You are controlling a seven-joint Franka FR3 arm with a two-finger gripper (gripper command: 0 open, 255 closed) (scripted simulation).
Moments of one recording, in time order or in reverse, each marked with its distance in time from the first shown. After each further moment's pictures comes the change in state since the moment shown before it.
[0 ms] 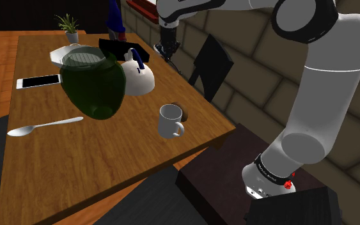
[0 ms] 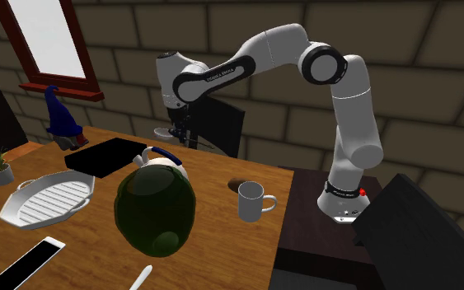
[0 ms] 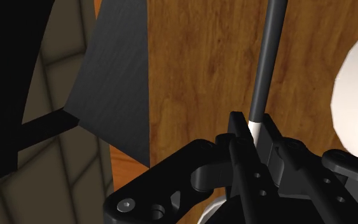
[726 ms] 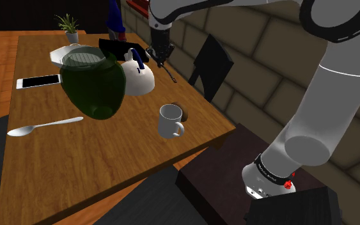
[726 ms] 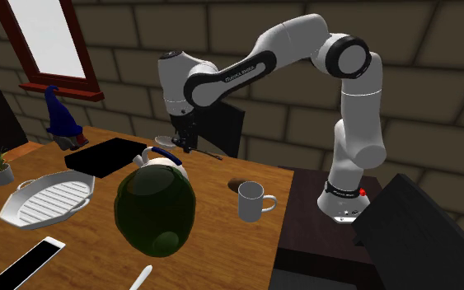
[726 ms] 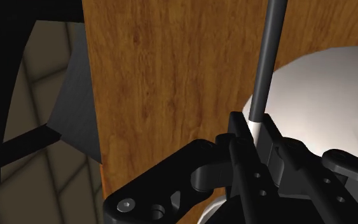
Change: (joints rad) arm 0.096 -0.152 0.057 -0.175 -0.003 0.005 0.156
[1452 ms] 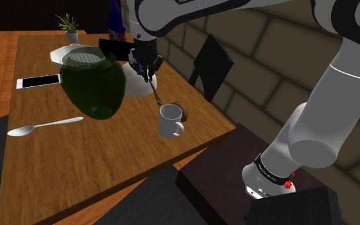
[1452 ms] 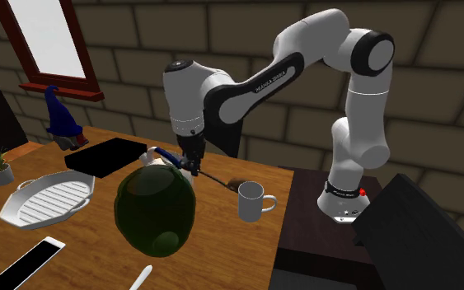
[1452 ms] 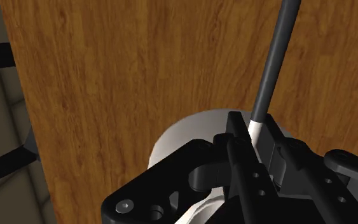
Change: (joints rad) arm 0.129 -0.100 0.096 -0.137 0.005 0.012 0.230
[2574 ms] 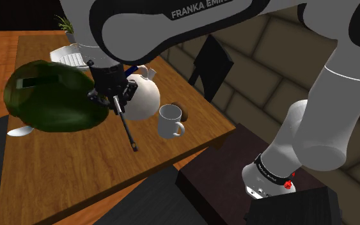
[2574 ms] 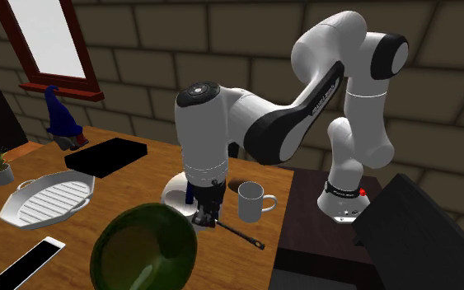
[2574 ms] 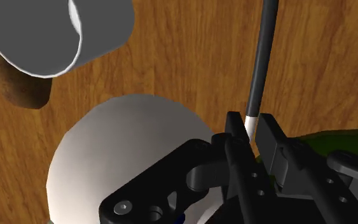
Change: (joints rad) arm 0.209 0.054 0.155 0.064 -0.015 -0.049 0.361
